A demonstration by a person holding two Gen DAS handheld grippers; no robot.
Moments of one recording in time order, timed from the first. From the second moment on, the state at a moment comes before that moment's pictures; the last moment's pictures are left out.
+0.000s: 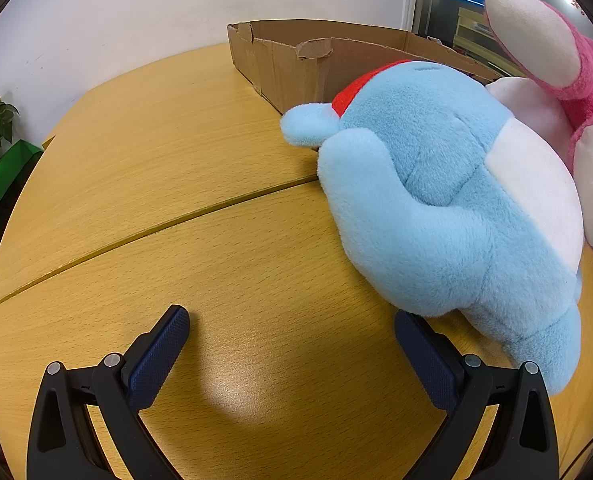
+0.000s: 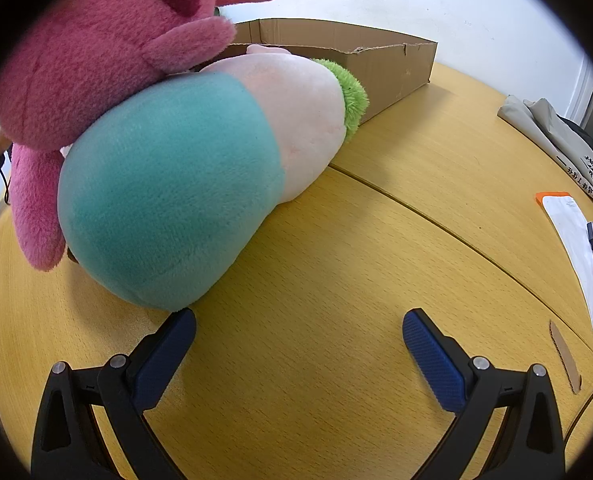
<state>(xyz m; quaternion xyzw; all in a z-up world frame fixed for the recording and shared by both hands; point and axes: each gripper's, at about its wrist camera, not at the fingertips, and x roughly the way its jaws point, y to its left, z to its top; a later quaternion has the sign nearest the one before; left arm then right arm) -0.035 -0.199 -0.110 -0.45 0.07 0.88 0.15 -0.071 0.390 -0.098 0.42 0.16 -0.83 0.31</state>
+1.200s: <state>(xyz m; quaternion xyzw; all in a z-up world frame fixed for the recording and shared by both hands) 0.021 -0.229 -0.072 -0.38 -0.04 0.92 0.02 -0.074 0.390 -0.097 0.42 0.16 -0.83 0.31</state>
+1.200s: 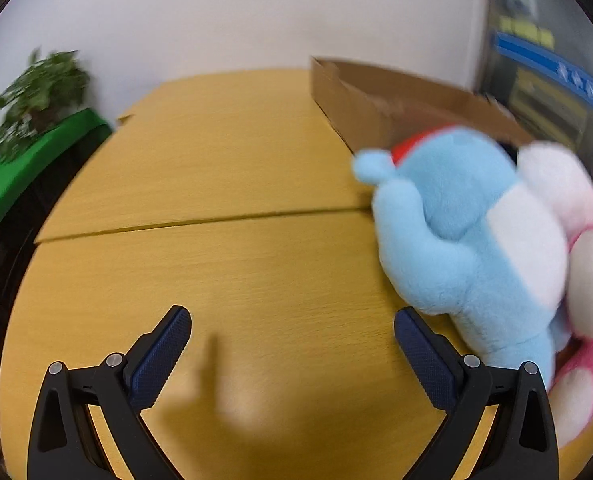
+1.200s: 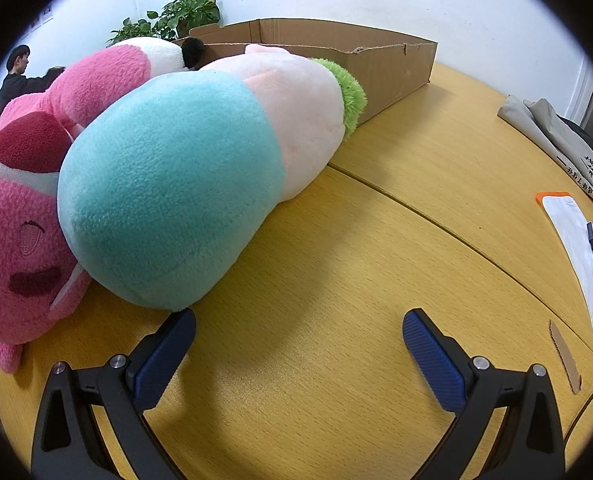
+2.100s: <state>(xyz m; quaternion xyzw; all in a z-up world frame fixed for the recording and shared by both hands) 0.159 -0.107 0.084 -0.23 -0.04 0.97 0.00 0.005 0.435 -0.045 0.41 0.09 -0.90 0.11</state>
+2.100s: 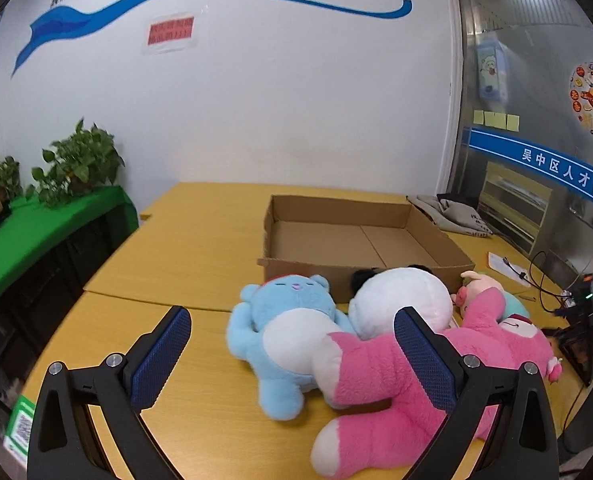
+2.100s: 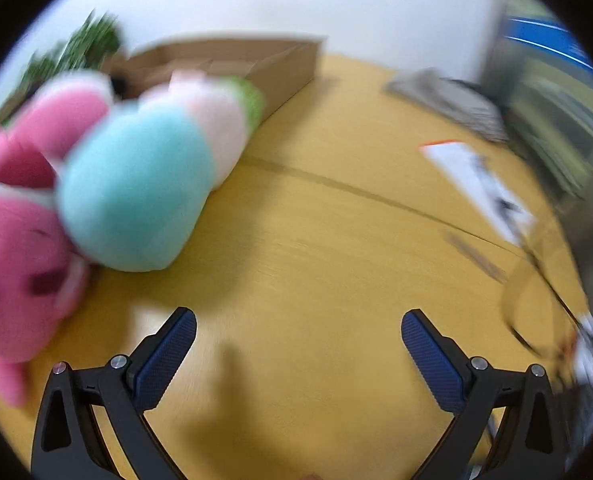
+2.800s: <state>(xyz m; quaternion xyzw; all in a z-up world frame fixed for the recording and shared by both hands) 0.192 0.016 0.046 -0.26 -0.04 0.96 0.04 0.157 0.274 0.049 0.29 -0.02 -0.96 0.05</state>
